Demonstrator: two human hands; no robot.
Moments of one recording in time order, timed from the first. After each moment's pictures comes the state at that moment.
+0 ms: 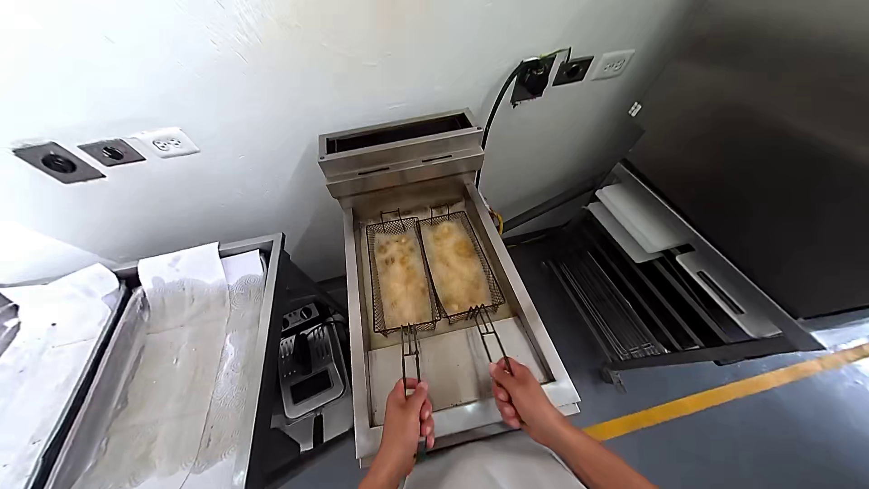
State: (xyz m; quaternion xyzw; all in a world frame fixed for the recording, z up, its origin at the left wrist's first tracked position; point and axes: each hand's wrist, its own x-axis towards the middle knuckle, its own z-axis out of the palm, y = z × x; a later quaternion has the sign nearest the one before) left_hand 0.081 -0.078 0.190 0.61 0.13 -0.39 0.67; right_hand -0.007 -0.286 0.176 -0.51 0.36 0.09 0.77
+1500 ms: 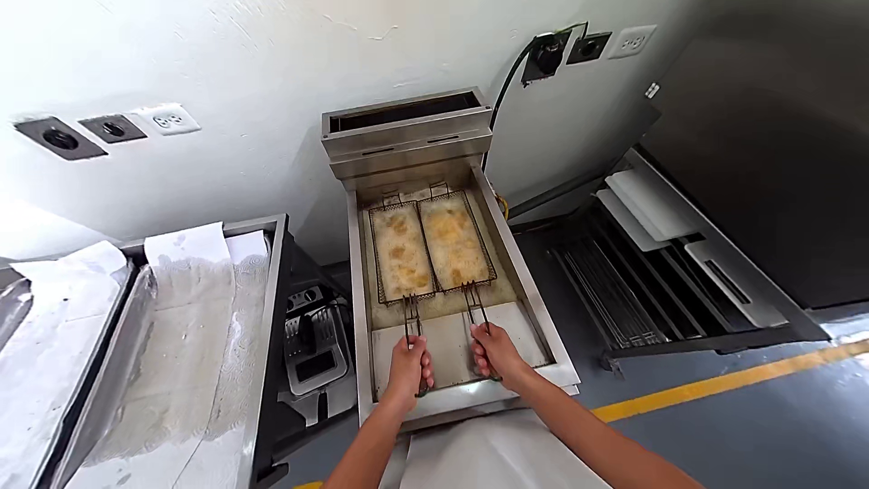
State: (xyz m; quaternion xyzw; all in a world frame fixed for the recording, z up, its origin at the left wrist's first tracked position) left_hand 0.107 -0.091 0.158 0.62 0.15 -0.40 0.66; right_hand 0.028 -0.279 0.139 -0.51 0.39 0.10 0.76
